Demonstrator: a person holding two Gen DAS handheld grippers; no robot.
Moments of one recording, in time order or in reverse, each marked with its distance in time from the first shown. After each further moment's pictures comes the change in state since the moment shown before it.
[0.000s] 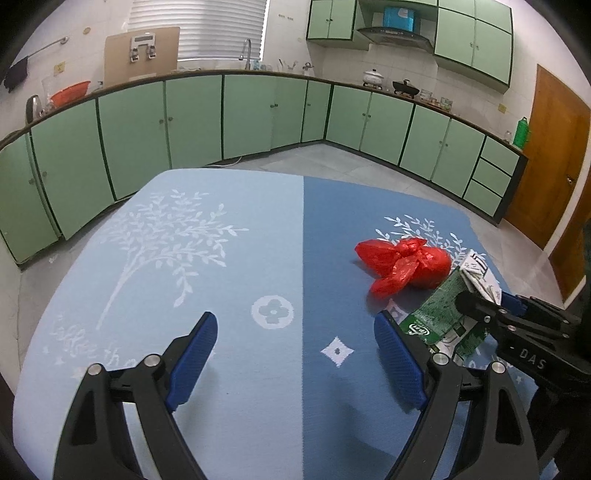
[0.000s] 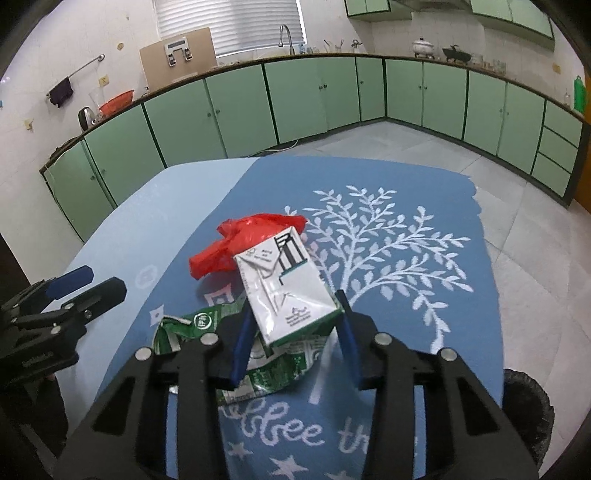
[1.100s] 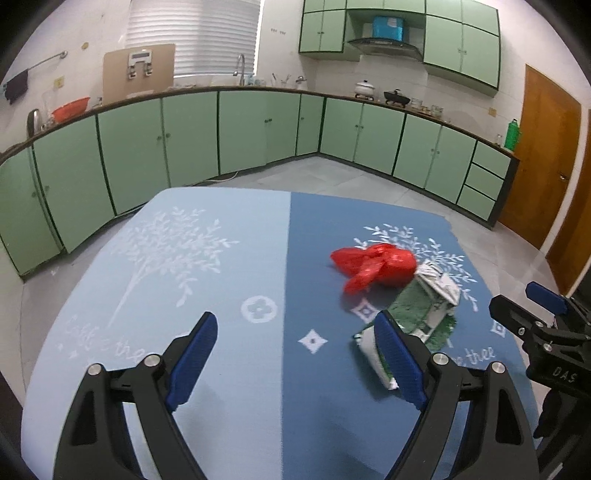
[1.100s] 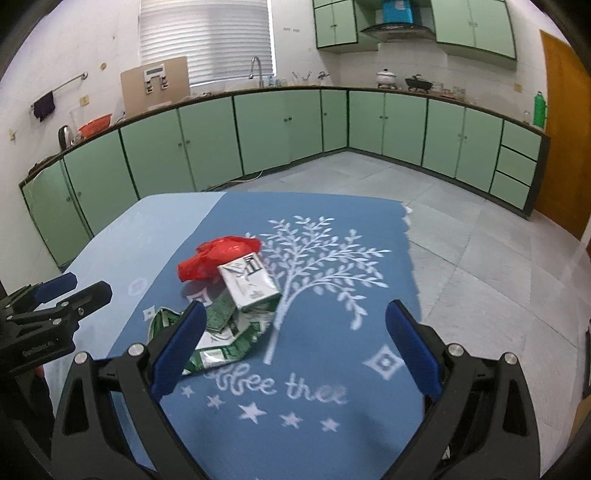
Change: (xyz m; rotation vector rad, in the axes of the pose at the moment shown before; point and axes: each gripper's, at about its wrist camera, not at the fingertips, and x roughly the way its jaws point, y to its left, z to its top) left arm -0.029 -0.013 -0.005 0.025 -0.053 0.001; right arm -0.056 -0.004 -0.009 0.014 -0.119 -0.145
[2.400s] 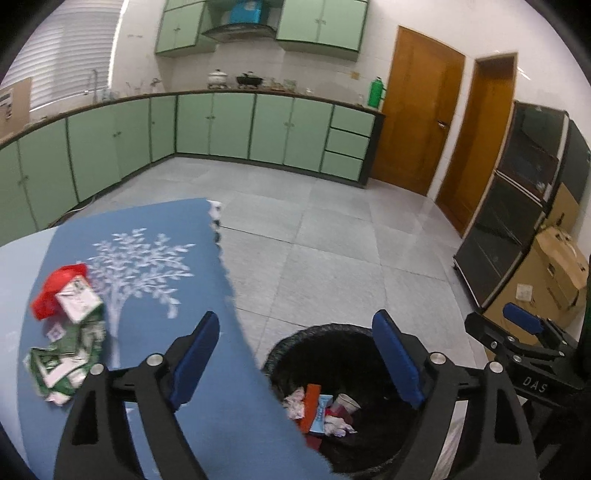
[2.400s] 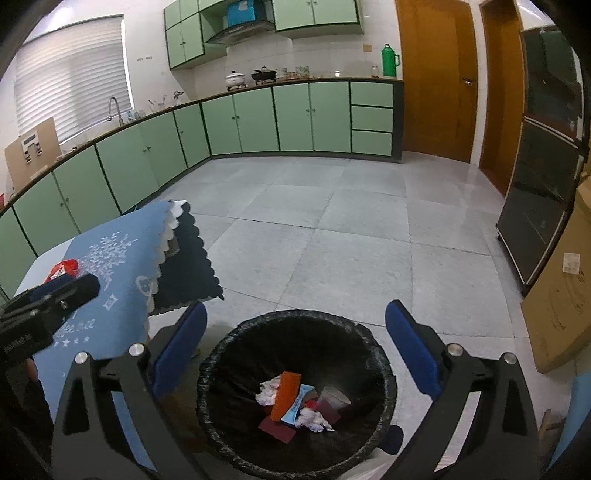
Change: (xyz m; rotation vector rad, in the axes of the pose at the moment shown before) left arm -0.021 -0.265 -0.019 0.254 0.037 -0.438; right arm -0.149 -0.224 -0.108 0.343 -0.025 -0.386
